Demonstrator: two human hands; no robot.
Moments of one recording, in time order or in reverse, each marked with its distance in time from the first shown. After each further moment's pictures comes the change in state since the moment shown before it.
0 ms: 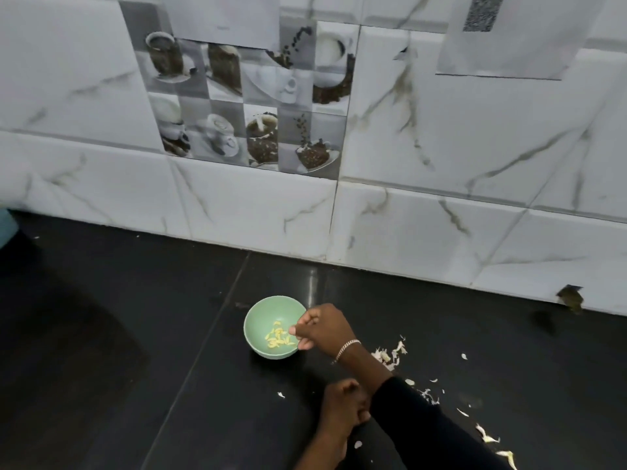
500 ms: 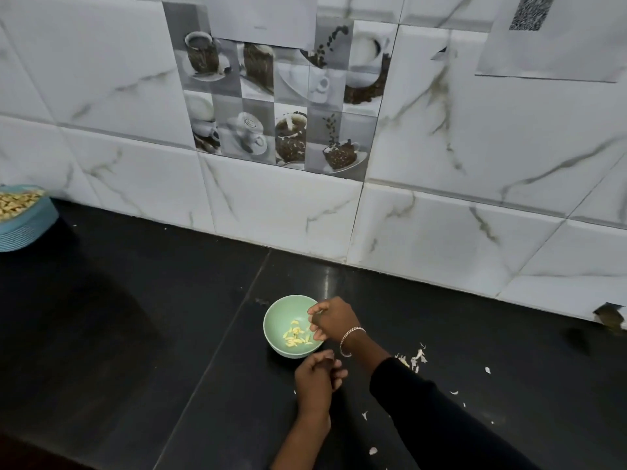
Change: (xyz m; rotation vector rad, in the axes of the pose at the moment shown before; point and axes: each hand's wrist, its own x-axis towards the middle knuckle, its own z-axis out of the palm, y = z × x) left_hand 0.013 0.032 -0.056 -0.324 0.317 0.191; right_hand 0.033 -0.010 0.017 -0.040 -0.012 0.100
